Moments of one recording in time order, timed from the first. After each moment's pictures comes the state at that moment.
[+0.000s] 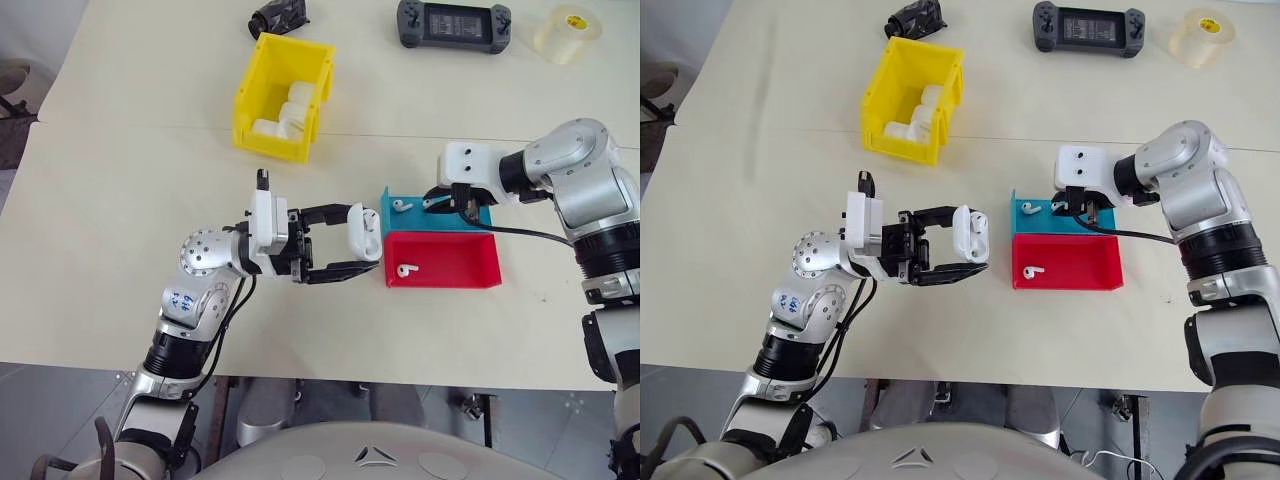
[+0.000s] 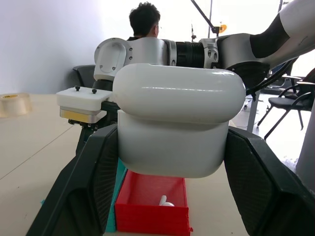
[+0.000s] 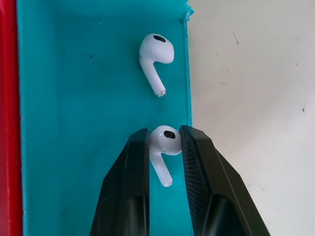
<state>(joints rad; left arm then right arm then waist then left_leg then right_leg) -0.34 0.29 -0.16 -0.17 -0.49 0.09 -1.05 -0.80 -0.79 0.27 0.36 -0.08 0.19 1.35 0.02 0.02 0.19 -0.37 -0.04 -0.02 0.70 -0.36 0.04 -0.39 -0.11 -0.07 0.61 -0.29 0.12</state>
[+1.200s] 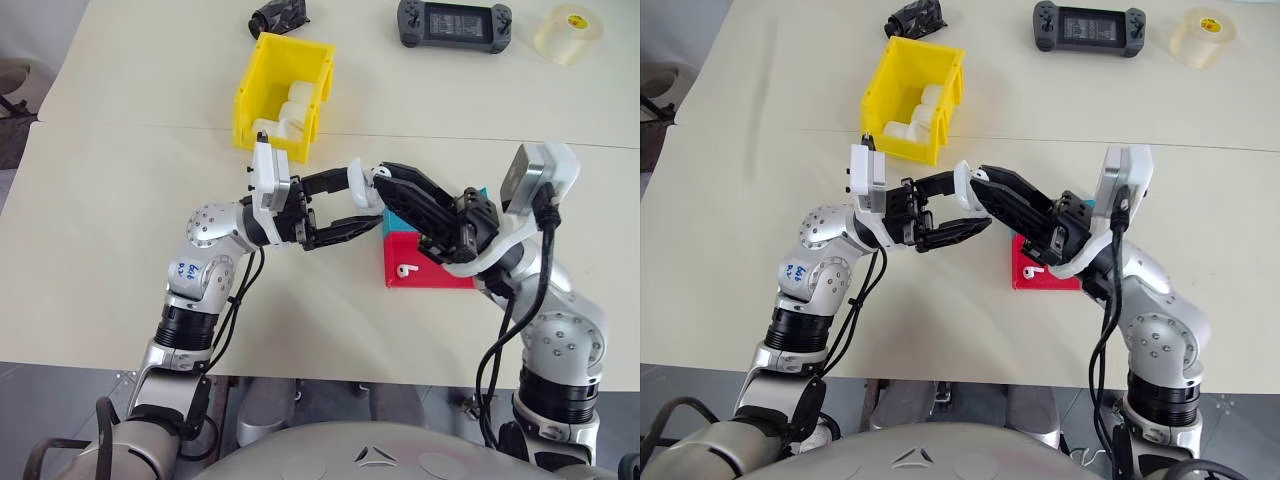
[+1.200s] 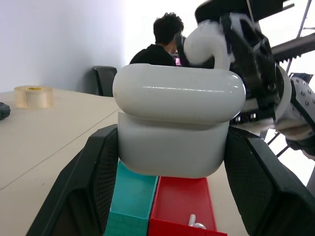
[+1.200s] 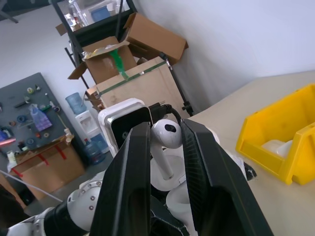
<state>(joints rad) -0.47 0.23 -0.11 -0.05 -0.52 0.22 -1.00 -0.15 -0.31 -0.12 -0.57 1.01 0.60 0.63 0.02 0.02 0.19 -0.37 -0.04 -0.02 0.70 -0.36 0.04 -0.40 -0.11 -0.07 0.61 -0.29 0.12</state>
